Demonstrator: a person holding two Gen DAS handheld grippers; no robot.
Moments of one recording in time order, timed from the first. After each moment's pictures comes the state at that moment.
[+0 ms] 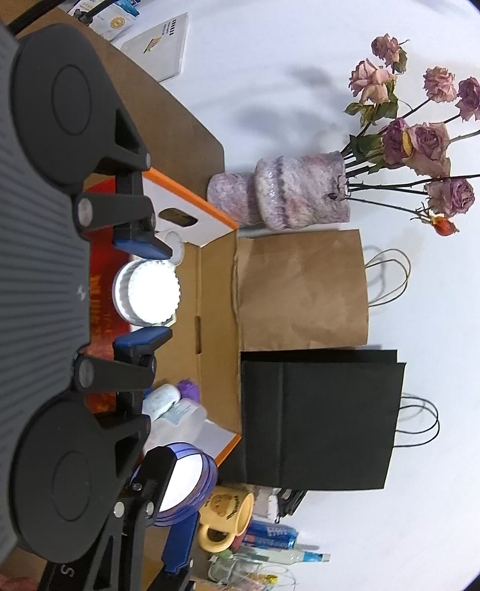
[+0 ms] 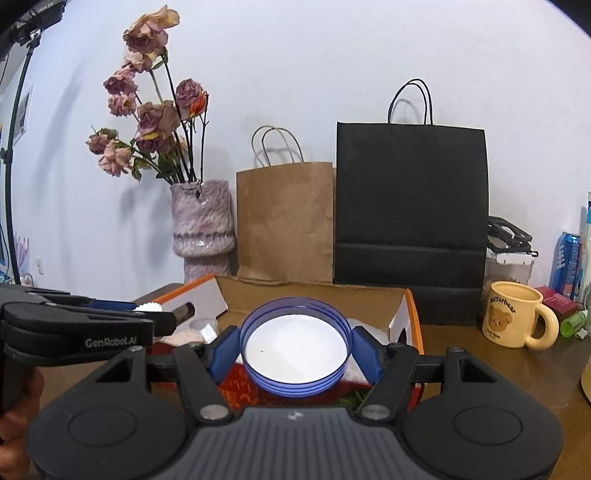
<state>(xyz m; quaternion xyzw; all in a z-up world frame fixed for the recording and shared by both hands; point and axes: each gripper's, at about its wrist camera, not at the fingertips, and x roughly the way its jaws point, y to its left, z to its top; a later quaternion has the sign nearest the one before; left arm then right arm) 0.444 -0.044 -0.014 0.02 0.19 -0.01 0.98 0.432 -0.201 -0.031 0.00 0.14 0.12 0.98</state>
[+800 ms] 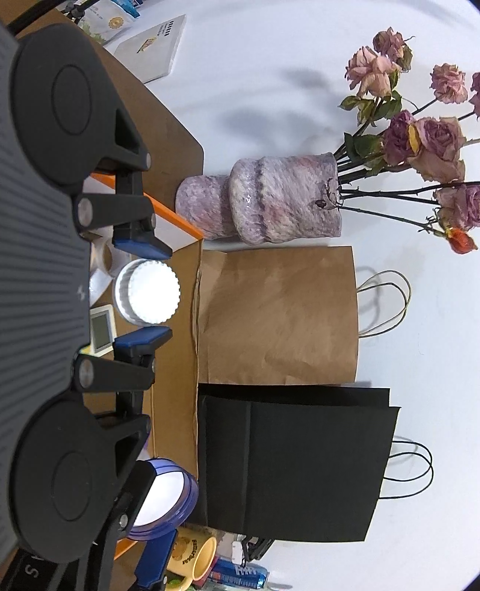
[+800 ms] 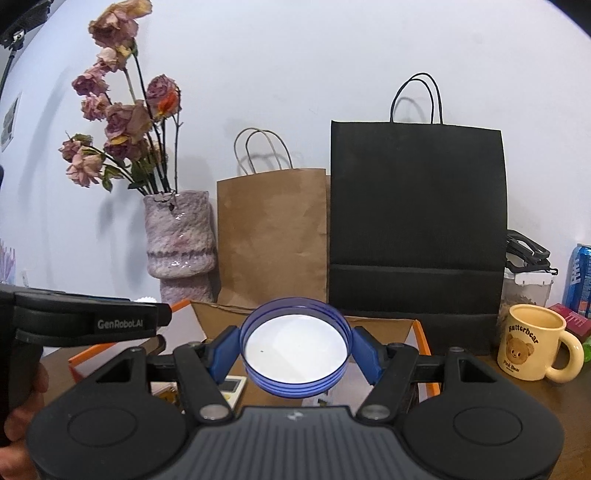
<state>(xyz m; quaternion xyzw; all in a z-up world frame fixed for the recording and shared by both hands) 0.524 -0.039 -0.010 0.00 0.18 0.02 0.98 0.506 -0.191 -0.030 0.00 0.12 0.11 0.99</state>
